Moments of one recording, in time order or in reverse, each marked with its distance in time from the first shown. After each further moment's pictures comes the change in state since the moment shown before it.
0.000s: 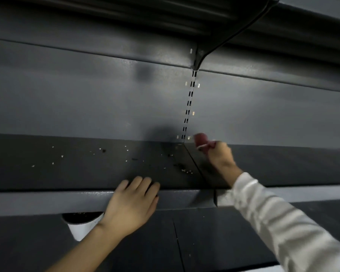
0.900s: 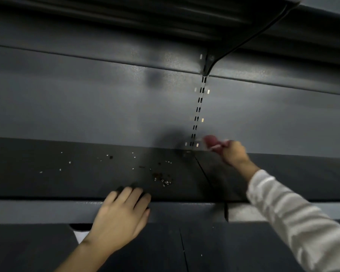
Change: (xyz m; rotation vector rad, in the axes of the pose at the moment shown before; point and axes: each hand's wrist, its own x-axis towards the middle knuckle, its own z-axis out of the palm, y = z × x) left_hand -0.016 -0.023 -0.003 0.061 0.009 -0.042; right_hand 0.049 0.005 -0.006 -0.031 -0.044 -0.105
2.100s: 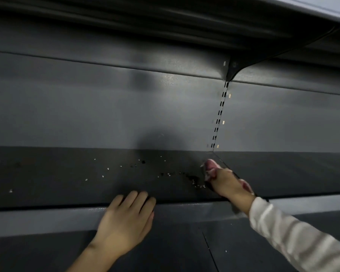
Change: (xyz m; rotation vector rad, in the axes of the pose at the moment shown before) left_hand -0.051 -0.088 -0.005 -0.051 0.074 0.073; right_hand -0.102 -0.077 0.088 -0.189 -0.189 0.018
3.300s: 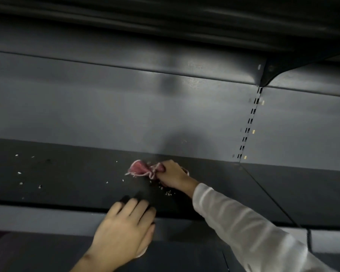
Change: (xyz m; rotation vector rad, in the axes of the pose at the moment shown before) left_hand -0.012 -0.025 -0.008 0.094 -0.026 -0.044; right_hand 0.041 -0.132 0.075 0.140 -0.233 -0.434
